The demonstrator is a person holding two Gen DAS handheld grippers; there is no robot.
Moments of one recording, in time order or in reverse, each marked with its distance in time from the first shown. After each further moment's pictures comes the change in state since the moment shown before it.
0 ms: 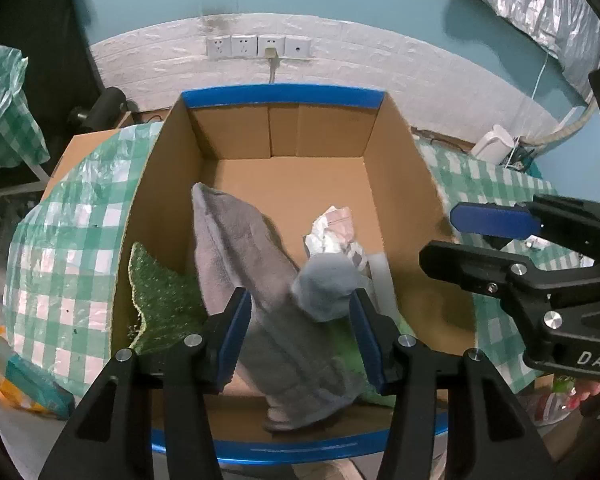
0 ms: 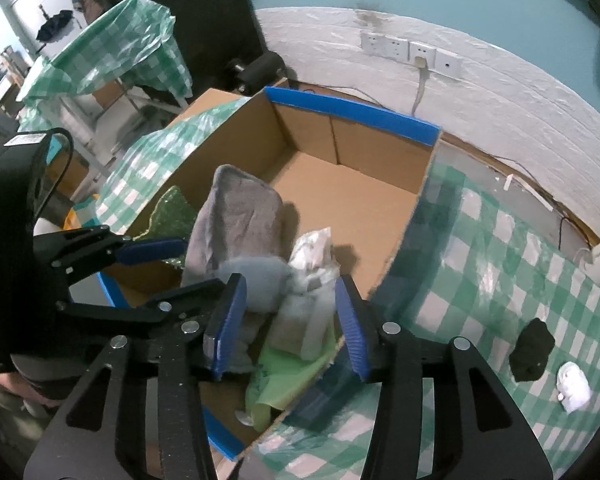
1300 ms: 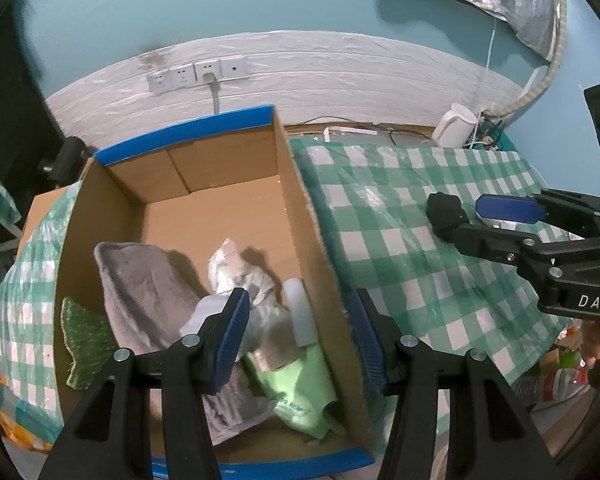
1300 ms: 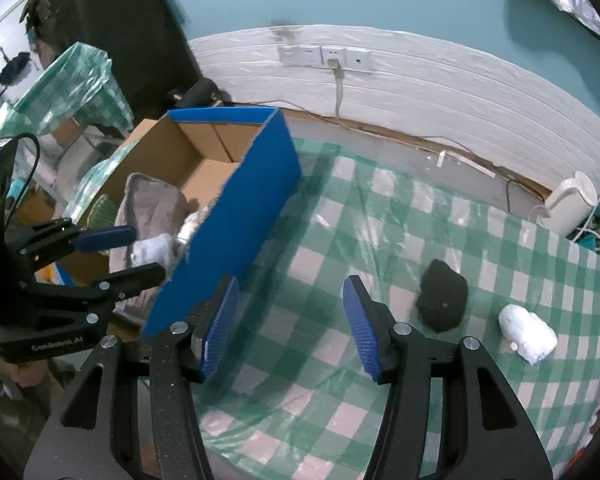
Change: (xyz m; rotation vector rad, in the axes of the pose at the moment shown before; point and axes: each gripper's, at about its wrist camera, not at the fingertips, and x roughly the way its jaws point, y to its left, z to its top) left arm 0.000 -0.088 0.011 0.156 -0.045 -0.038; right arm -0.060 -0.094 -0.062 0.146 -0.082 -0.120
